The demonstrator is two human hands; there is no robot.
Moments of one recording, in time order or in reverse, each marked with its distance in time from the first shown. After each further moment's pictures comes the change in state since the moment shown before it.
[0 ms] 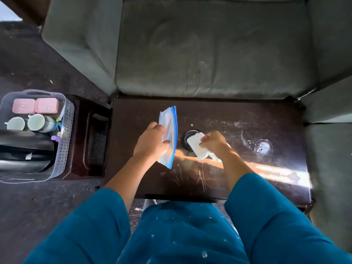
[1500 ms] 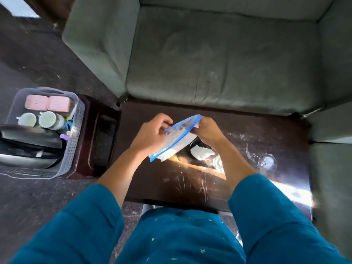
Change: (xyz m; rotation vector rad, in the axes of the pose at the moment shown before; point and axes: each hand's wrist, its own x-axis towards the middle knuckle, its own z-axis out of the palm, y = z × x) left_hand 0.019 -0.023 -0.040 -0.524 0.060 0.102; right_hand -0.007 -0.070 -0.010 0.314 -0.090 -0.604
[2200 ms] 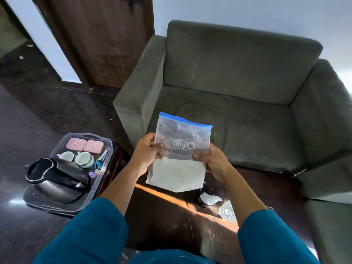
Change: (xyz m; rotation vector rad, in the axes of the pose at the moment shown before) left_hand -0.026 0.029 -0.118 -0.645 0.155 -0.021; right_hand -0.049 -0.129 0.016 0.424 -0.016 -0.033
